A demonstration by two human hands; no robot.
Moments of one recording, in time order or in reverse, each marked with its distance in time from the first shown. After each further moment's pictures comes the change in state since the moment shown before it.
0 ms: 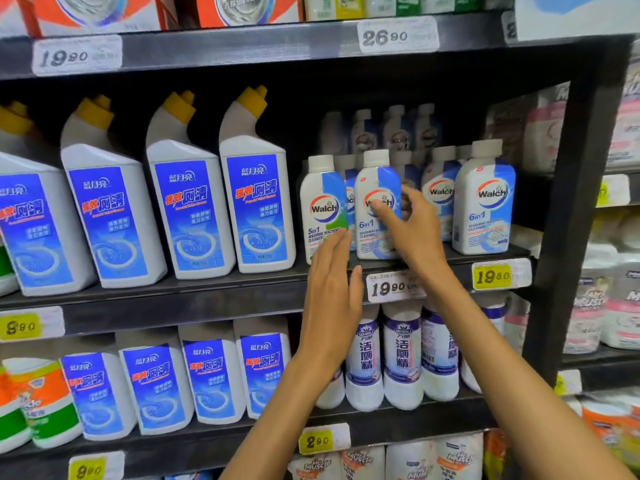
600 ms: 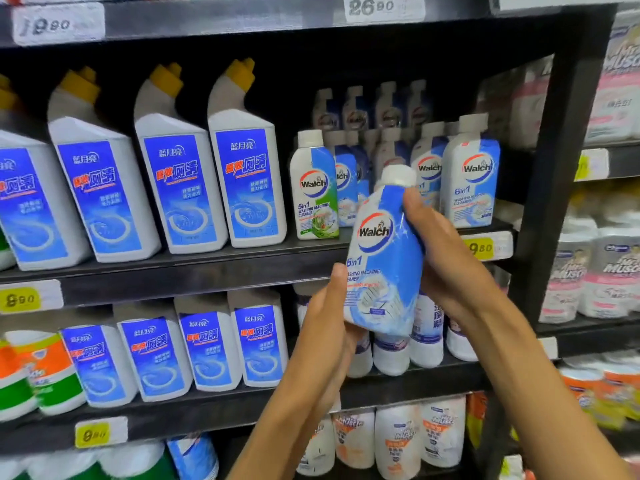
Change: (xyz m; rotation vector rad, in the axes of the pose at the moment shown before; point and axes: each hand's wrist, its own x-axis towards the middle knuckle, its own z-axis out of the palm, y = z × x) left_hand -0.054 0.042 -0.017 -1.182 -0.225 -0.615; right_hand -0.085 -0.041 -0.056 0.750 -0.450 0.280
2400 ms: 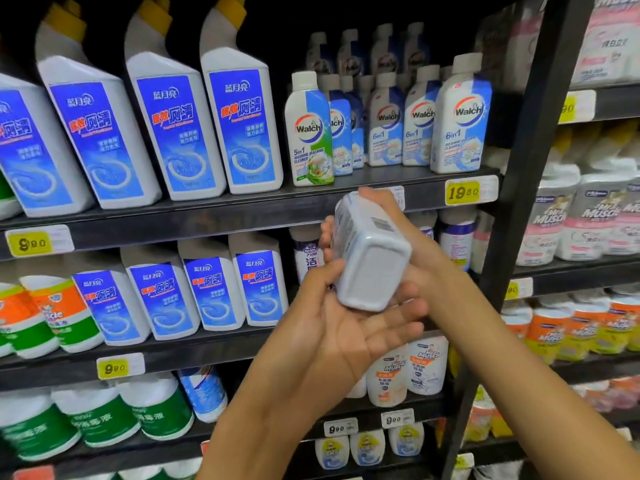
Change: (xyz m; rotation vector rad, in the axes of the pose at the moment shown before) left_hand -0.077 0.023 0.011 -0.369 -0.085 -0.400; right_hand -0.038 0.028 0.028 0.346 -0.033 0.522
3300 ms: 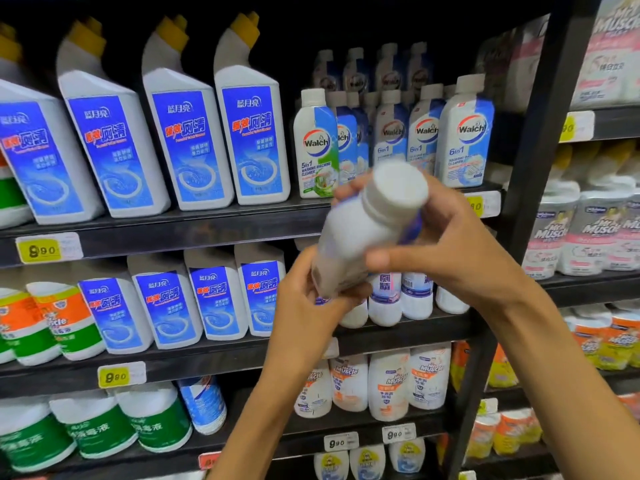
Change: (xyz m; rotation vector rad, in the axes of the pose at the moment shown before) left_hand 0.017 0.005 -0.034 0.804 0.238 0.637; right_hand -0.046 -0.027 0.006 -0.800 -0.340 -0.783
